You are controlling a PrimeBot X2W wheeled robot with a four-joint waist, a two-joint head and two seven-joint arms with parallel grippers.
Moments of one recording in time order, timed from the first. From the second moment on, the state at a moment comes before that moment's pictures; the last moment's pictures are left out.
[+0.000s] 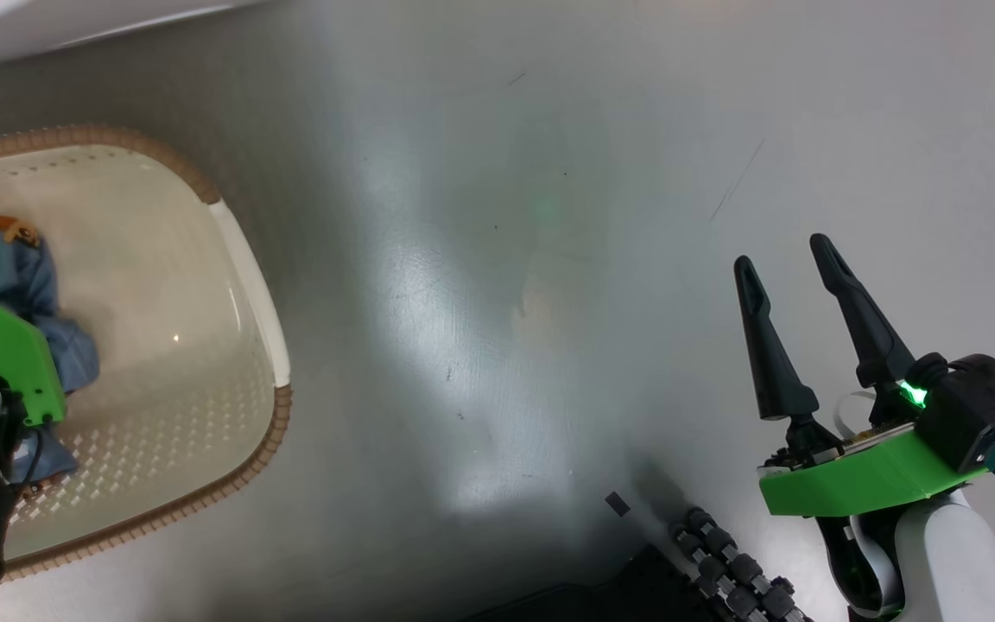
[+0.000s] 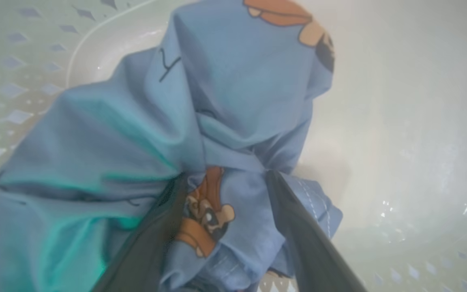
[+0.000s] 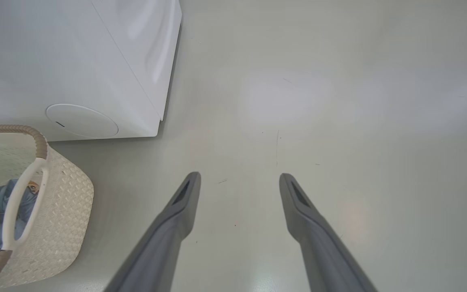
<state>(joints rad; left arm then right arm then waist) -0.97 0.33 -0.31 1.29 -0.38 0.02 0.07 -0.21 -0.05 0.06 -0.13 0.19 0.13 -0.16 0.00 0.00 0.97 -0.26</state>
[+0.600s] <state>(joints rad) -0.97 0.33 -0.33 1.29 -0.38 0.03 0.08 -0.21 -0.05 0.06 -0.13 0.20 0.13 -0.17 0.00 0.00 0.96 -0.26</state>
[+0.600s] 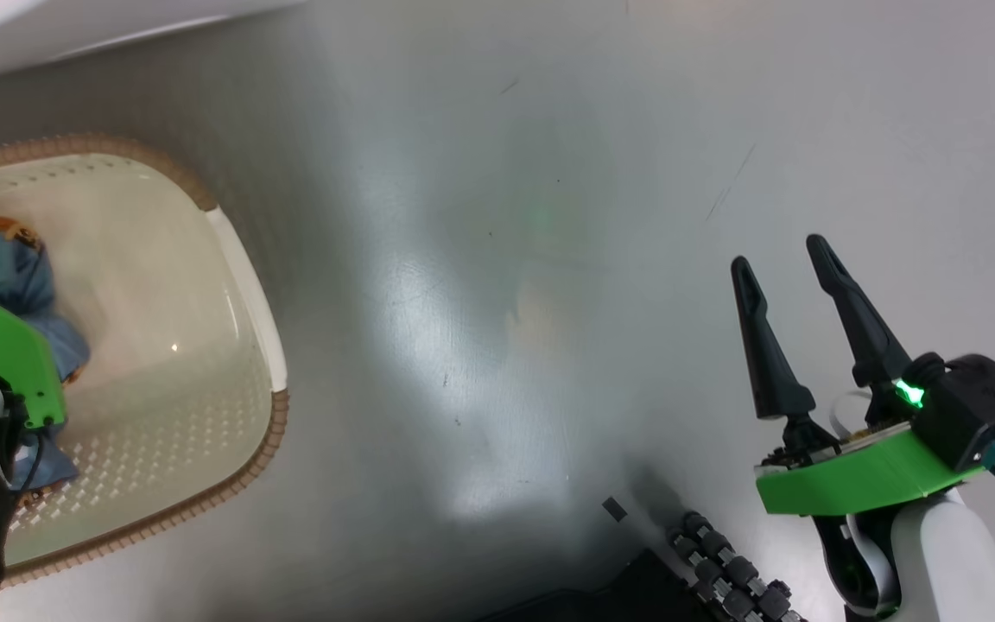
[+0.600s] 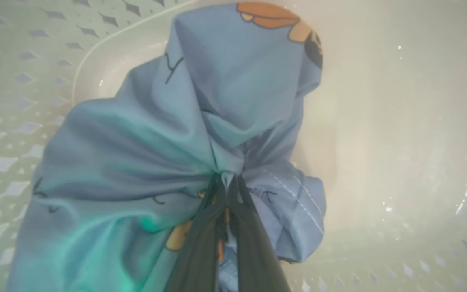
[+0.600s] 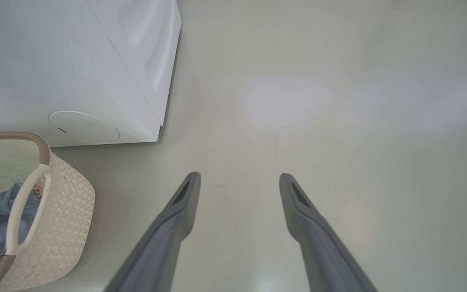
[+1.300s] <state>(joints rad) -0.89 0.28 -0.36 1.29 -0.40 -0.03 -0.09 -0.27 -0.05 0.08 -0.04 0.19 0.13 -0.18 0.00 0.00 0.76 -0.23</state>
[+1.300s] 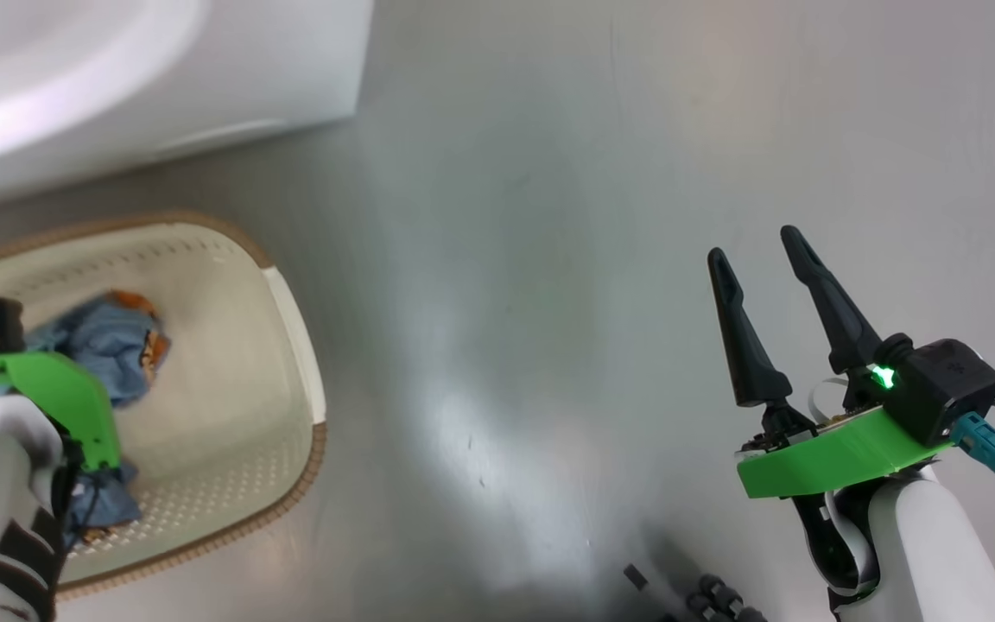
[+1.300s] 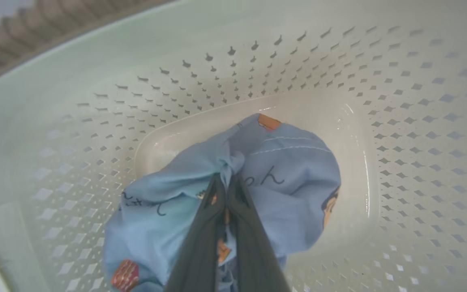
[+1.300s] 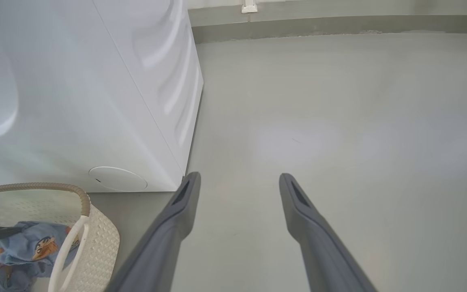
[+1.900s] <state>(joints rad) -0.71 0.22 -0.37 1.13 -0.41 -0.06 -0.25 -0.24 -0.05 0.07 0.02 0.19 0.13 -0.16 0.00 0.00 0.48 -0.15</state>
